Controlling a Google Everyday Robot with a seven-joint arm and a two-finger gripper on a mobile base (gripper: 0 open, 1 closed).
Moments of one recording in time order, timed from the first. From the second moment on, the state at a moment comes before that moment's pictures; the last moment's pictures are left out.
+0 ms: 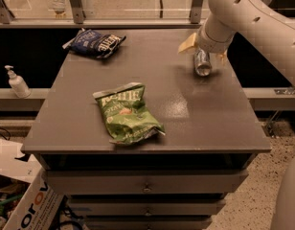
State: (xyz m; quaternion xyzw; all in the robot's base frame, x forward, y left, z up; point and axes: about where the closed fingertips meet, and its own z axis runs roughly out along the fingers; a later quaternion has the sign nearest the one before) arm 0.734 -0.196 0.844 -0.96 0.12 -0.26 0.06
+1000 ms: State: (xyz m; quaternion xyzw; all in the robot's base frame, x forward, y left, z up) arm 0.732 -0.218 0.836 -0.96 0.12 -0.26 0.05
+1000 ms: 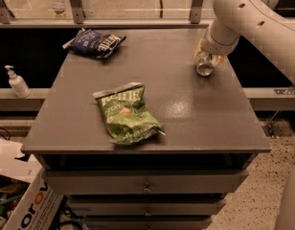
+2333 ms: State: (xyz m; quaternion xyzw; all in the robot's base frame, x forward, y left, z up) arm 0.679 -0.134 0.881 -0.96 0.06 -0.26 0.09
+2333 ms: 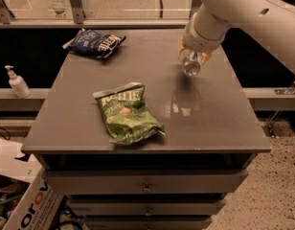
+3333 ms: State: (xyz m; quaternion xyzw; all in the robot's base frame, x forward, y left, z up) arm 0.683 -0.071 0.882 -0.96 0.01 -0.26 0.12
